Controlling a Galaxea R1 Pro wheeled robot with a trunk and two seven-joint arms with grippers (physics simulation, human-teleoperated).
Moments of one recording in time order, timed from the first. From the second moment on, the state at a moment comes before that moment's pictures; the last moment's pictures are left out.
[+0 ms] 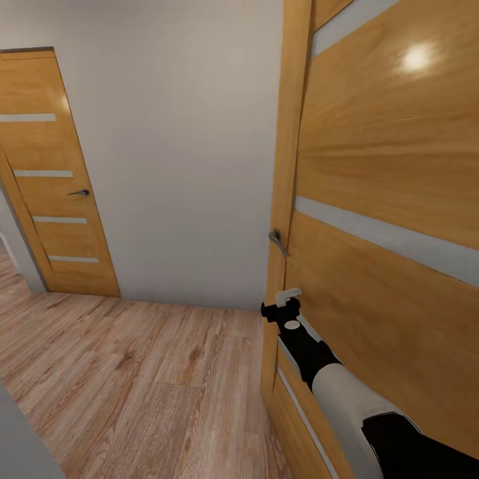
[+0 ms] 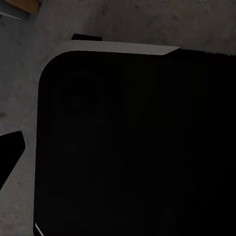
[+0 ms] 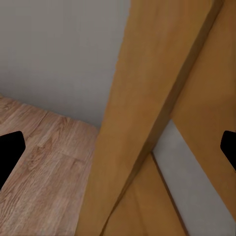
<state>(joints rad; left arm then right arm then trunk) 0.00 -0.04 0.04 -0.05 0.08 -0.10 0.00 -0.89 0.17 0.12 -0.44 0.21 0.04 -0.18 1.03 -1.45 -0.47</state>
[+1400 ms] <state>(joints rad) 0.00 -0.04 0.04 -0.05 0.08 -0.10 0.00 -0.89 0.17 0.12 -0.41 0.21 0.00 -0.19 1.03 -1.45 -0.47</state>
